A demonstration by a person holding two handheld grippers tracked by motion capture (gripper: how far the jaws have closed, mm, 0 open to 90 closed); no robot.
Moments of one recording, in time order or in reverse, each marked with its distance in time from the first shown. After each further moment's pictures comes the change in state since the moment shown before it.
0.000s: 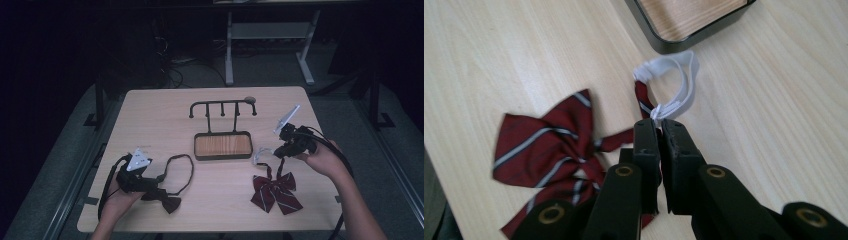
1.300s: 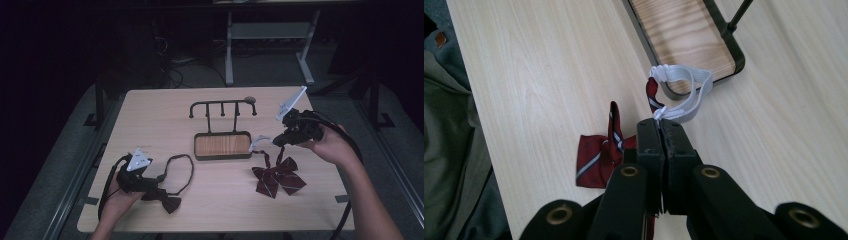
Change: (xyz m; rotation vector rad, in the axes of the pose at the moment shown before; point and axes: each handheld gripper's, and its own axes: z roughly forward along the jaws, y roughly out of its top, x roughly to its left) left arm -0.001 0.001 0.000 -0.009 0.000 -0.004; right arm 0.014 0.030 -0.061 -0.071 0.014 -0.110
